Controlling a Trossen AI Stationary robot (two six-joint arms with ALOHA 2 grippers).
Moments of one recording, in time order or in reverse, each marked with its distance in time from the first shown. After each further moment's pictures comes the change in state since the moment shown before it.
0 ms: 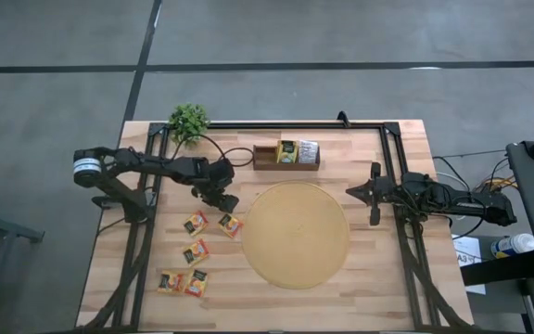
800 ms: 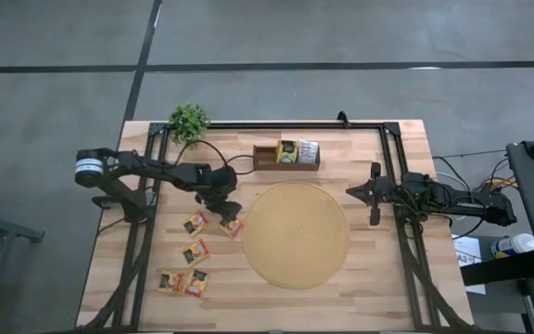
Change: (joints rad) left arm -0.087 0.036 -0.010 0.081 0.032 -0.066; right arm 0.000 0.000 0.000 0.000 0.000 0.000
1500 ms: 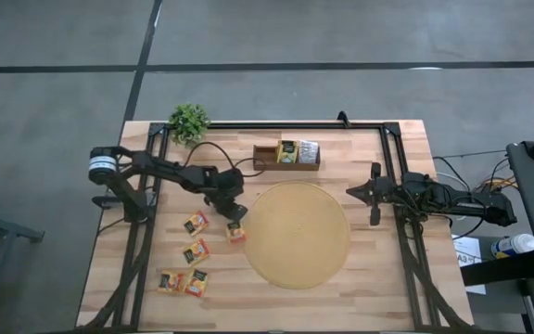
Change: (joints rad) left arm -0.005 0.219 0.030 0.129 0.025 0.053; right arm 0.000 0.000 0.000 0.000 0.000 0.000
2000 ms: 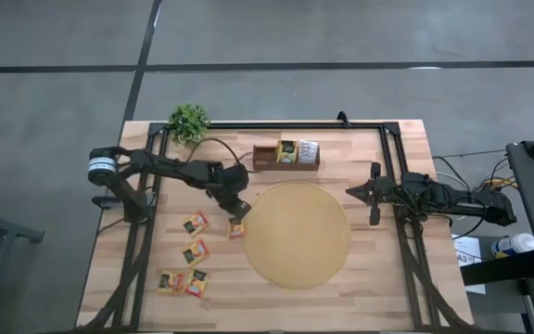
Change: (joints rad) left arm -0.001 -0.128 0.132 -0.199 -0.091 0.078; right arm 0.000 0.000 0.000 0.000 0.000 0.000
